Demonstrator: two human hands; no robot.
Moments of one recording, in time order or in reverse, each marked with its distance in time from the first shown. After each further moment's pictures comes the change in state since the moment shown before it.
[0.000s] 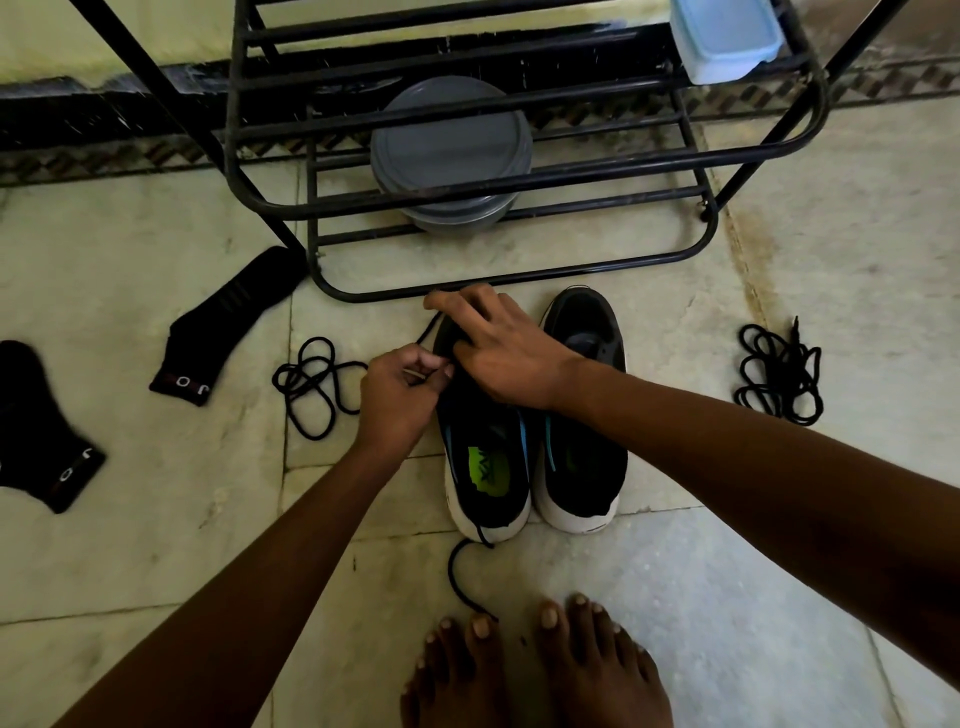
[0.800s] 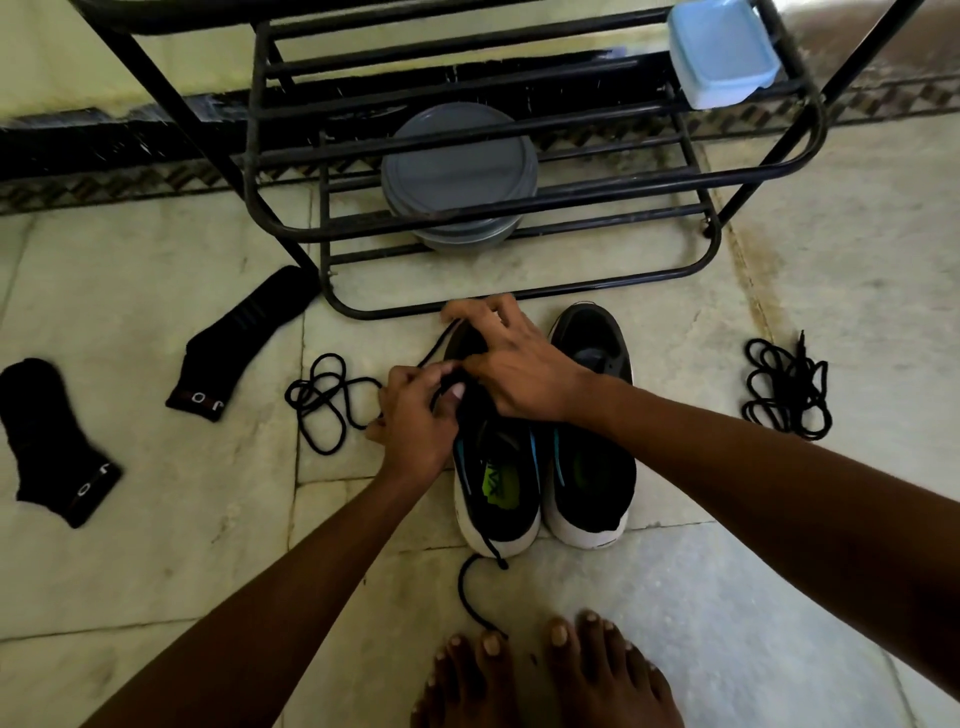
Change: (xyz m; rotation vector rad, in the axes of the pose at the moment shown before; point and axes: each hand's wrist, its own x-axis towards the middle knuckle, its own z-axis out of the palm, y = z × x) left_hand -0.006 -0.019 0.014 0.196 0.016 -0.039; right_hand -0.001 0.003 -0.010 0.207 -0.034 0.052
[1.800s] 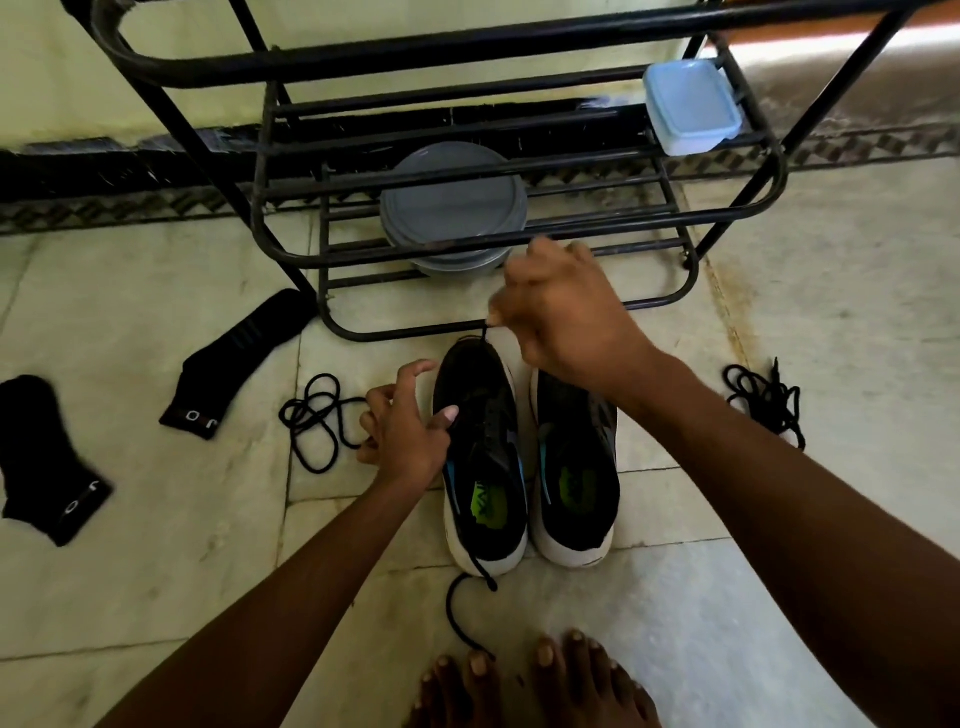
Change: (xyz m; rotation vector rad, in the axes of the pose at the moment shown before) left_hand -0.006 0.035 -0.007 0.128 0.059 -0.211; right_hand 0.002 -0.004 -0.113 -0.144 0.247 0.175
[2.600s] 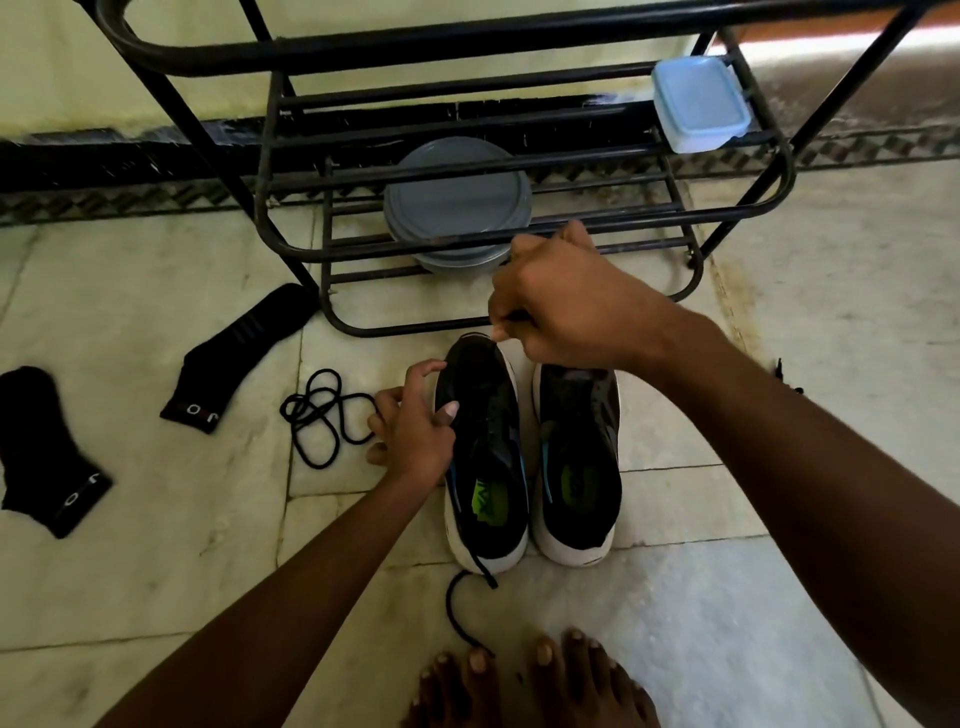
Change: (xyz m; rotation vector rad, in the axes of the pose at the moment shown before) left_hand -0.001 0.000 0.008 -0.028 -0.009 -0.025; right_hand 0.020 -0.006 -0.035 0.048 -0.414 -0.012
